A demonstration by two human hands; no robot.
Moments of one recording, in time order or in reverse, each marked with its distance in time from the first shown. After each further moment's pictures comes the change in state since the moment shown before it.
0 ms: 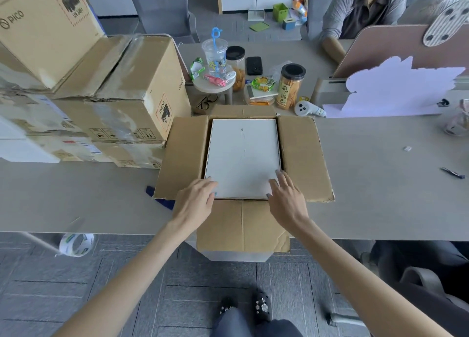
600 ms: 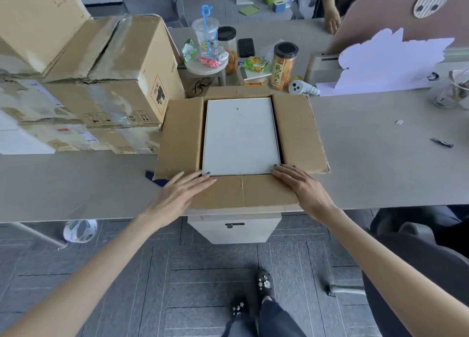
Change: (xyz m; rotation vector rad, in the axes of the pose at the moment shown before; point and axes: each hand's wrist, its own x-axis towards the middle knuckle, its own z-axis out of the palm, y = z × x) left_hand -0.050 -0.062 -0.002 0.112 -0.191 0.393; right_hand -0.047 0.062 0.015 0.071 0.105 -0.343
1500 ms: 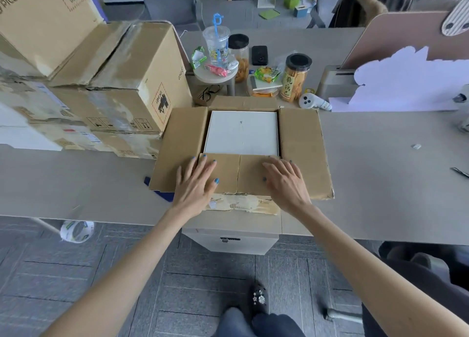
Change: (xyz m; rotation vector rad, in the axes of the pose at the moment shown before) left_hand 0.088 0.020 0.021 -0.099 0.042 -0.551; right_hand 0.081 0.009 0.013 -0.018 0.074 0.119
